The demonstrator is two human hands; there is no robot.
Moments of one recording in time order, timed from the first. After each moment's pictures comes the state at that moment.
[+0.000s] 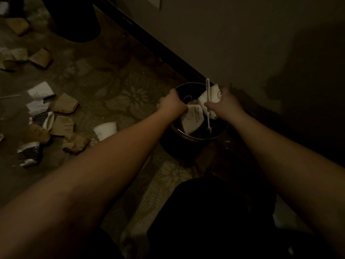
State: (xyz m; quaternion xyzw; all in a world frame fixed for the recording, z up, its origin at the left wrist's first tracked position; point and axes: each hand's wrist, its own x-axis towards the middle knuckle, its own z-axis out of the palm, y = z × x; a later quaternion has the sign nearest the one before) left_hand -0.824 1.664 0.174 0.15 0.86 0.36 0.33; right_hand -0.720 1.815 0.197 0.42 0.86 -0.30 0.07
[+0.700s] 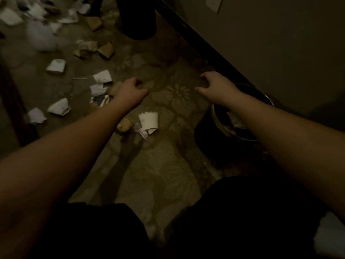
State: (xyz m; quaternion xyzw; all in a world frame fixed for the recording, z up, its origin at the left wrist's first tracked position) left_hand -0.901 1.430 0.178 0.06 0.92 0.35 0.16; right_hand -0.814 1.683 0.226 0.13 0.96 -0.21 0.10
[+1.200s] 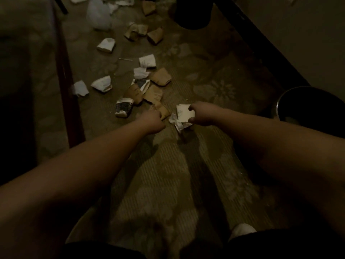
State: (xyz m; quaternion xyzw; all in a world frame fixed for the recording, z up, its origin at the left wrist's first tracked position) left_hand -0.868 1.336 0.067 0.07 0.94 0.07 0.31; right_hand -0.869 1.541 0.073 -0.05 0.96 -0.07 0.28
